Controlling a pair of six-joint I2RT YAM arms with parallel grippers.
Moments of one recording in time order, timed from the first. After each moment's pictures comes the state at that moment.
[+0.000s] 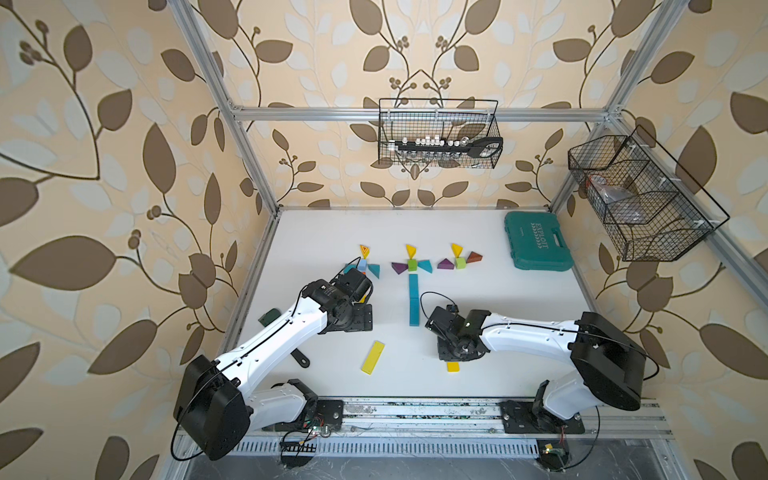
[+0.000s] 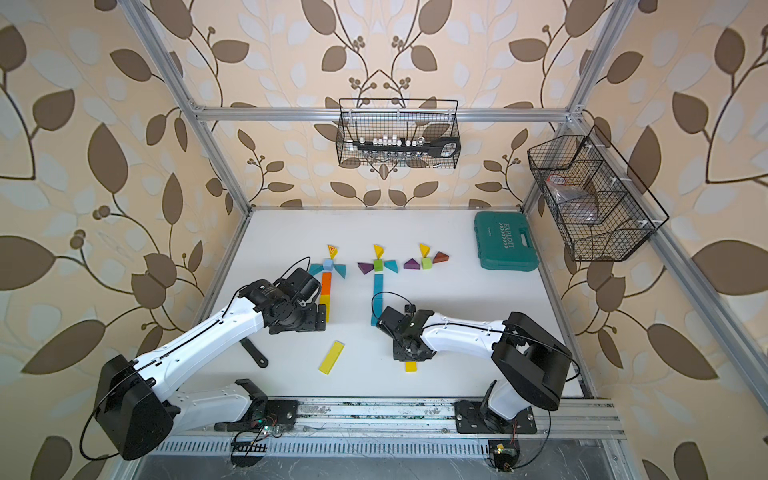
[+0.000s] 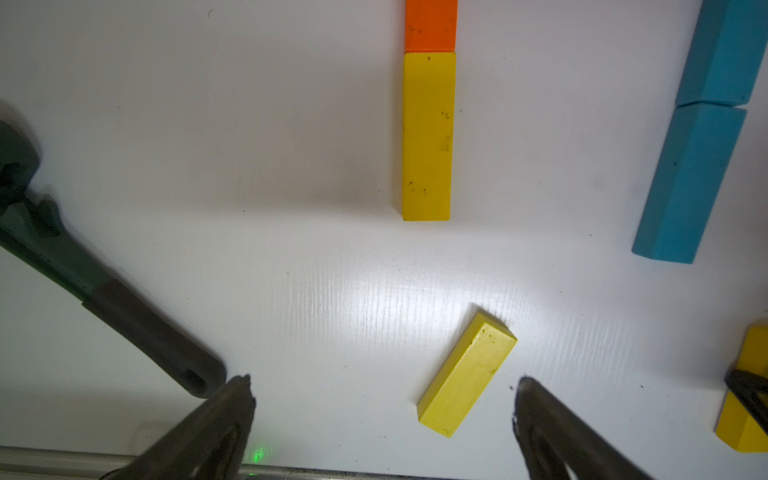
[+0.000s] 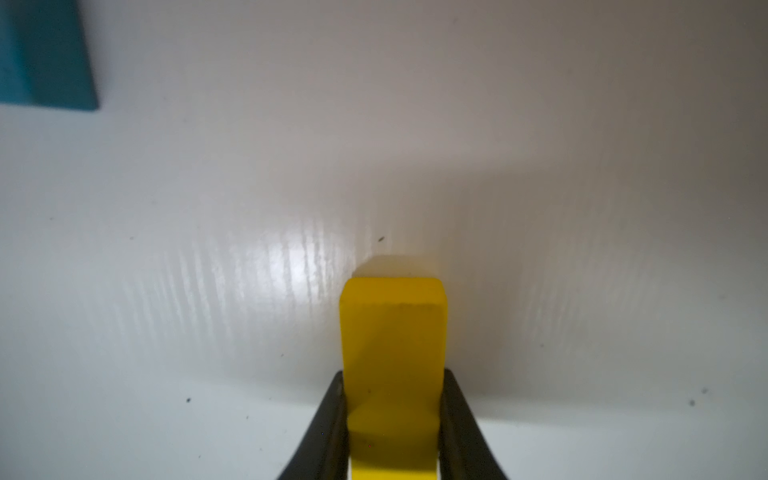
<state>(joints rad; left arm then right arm) -0.63 1.21 0.93 -1.06 -0.15 -0.67 0.90 1.55 0.81 -0.68 0.13 0.92</state>
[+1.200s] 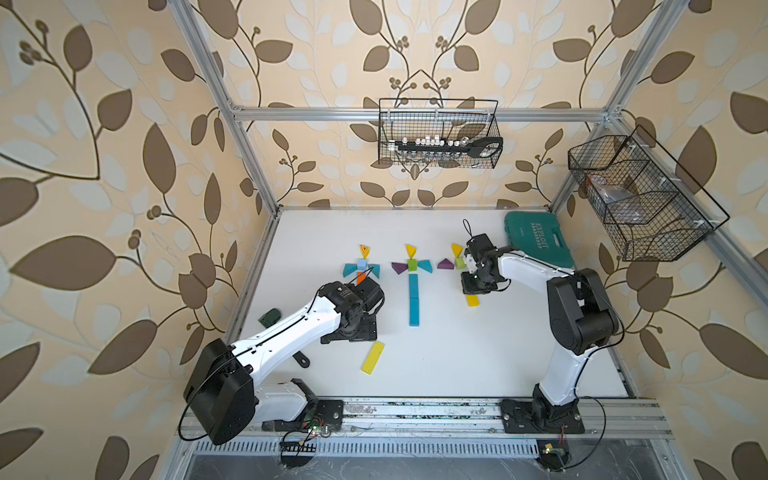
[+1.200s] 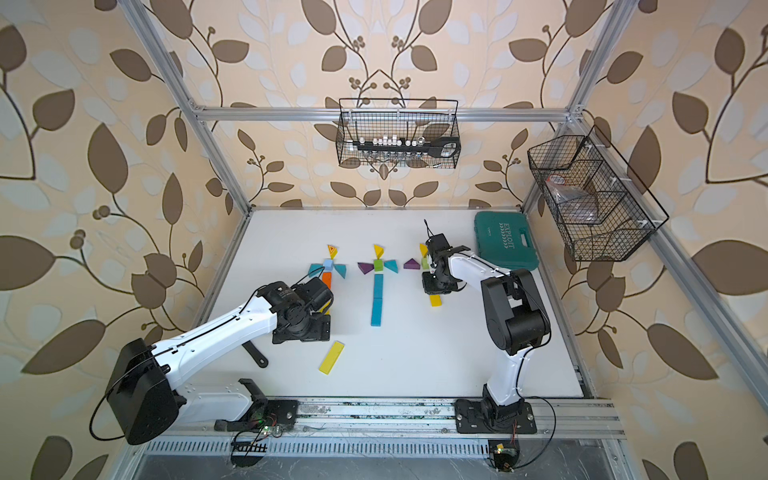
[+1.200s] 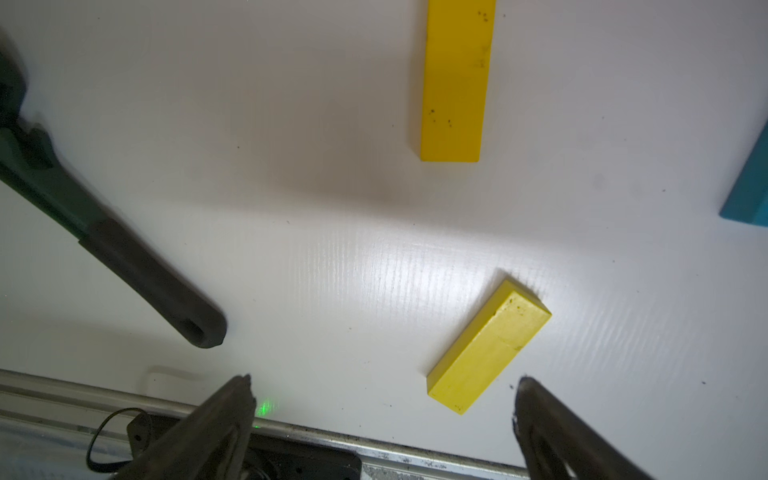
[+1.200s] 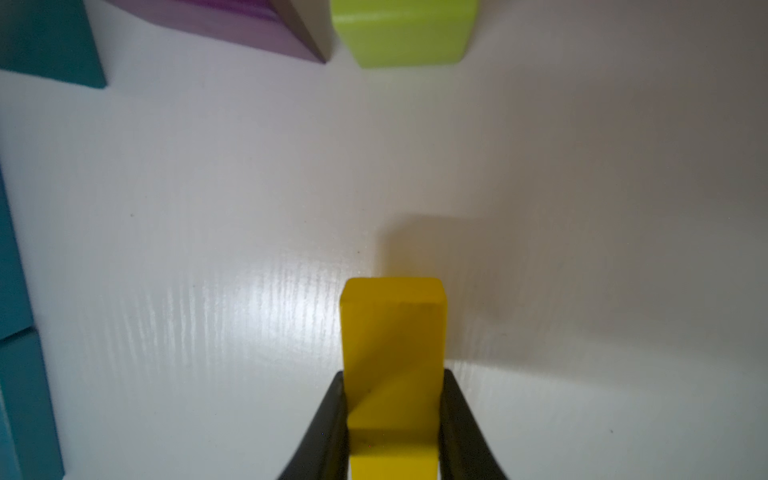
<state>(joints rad) -0.76 1.29 0.93 -1.14 -0.18 -0.81 0.29 1.88 1.24 -0.70 -0.02 0.21</state>
